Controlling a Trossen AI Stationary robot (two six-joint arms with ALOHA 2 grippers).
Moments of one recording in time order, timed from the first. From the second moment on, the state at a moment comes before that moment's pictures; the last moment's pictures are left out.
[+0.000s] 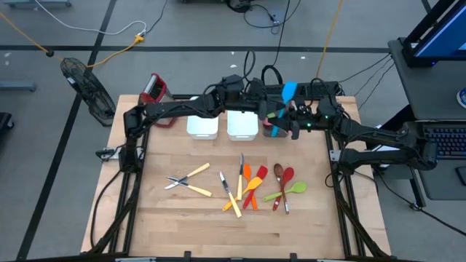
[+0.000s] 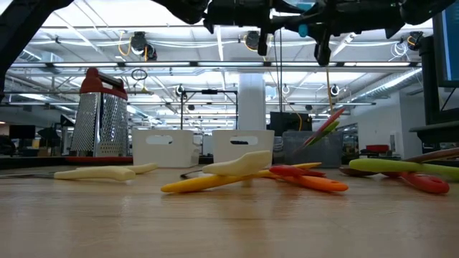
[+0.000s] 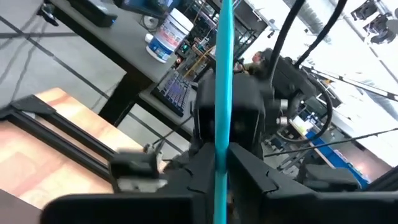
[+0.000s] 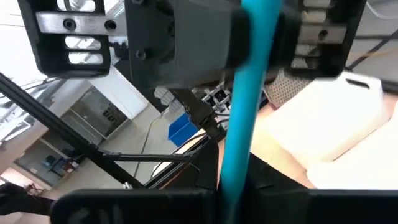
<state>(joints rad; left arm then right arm) 0.31 1.99 1.74 0.26 0.35 -0.68 -0.41 0.94 0.64 0.28 -0.38 0.71</state>
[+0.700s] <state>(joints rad) 0.49 1.99 1.74 0.26 0.49 -0.62 -0.67 0.93 0.64 -0.10 -1.00 1.25</state>
